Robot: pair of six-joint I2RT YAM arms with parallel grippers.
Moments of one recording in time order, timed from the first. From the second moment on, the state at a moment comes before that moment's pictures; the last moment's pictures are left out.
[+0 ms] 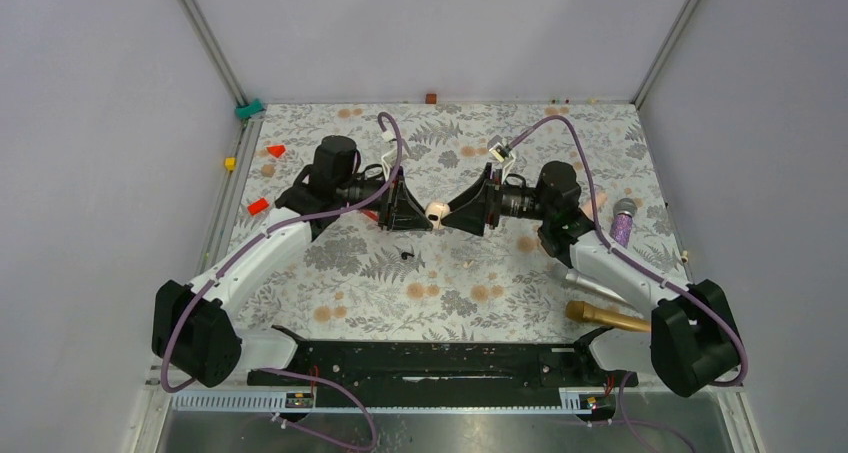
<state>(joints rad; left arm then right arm) -0.47 1.29 1.04 -0.21 1.05 -0.14 0.47 1.26 0.73 0.52 -0.94 0.57</state>
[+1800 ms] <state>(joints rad) -0.62 1.59 1.53 -1.23 0.99 0.79 0.48 1.24 0.78 0.24 -1.04 0.29</state>
